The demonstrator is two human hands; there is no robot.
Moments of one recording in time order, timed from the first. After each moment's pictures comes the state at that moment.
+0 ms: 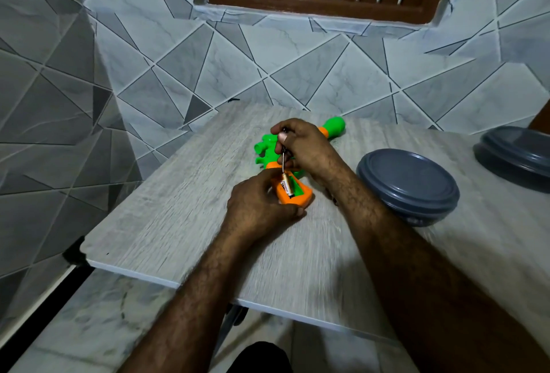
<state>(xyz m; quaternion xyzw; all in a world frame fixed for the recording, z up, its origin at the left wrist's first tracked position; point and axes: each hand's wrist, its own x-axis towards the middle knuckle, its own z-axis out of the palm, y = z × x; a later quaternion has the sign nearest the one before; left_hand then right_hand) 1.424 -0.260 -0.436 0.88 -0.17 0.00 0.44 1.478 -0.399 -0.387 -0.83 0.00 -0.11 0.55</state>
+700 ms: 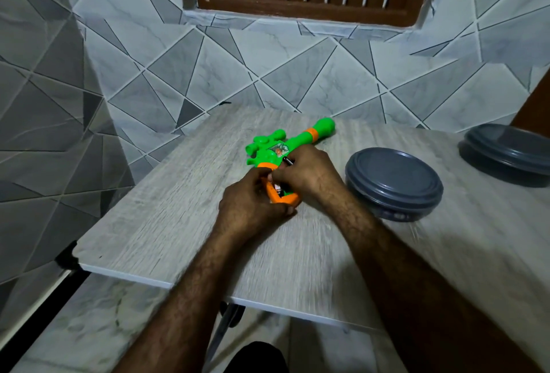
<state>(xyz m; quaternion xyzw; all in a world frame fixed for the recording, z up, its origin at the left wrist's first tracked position) 1.420 -0.260 -0.438 0.86 -0.14 0.01 0.48 1.427 -0.394 -0.386 -0.94 0.14 -0.10 0.29</state>
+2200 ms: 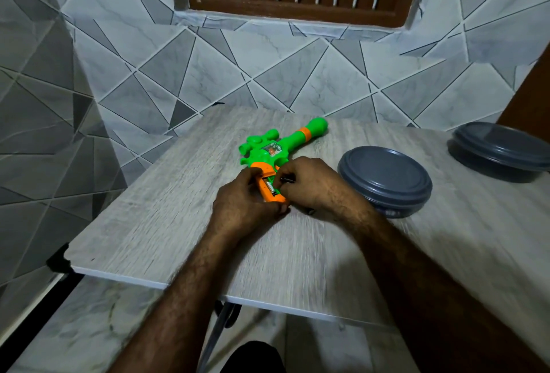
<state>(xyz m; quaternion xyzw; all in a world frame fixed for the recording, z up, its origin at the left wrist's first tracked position) 1.428 -0.263 -0.444 0.87 -0.14 0.02 0.47 1.398 -0.406 -0.382 -0.98 0.02 -0.04 0.18</state>
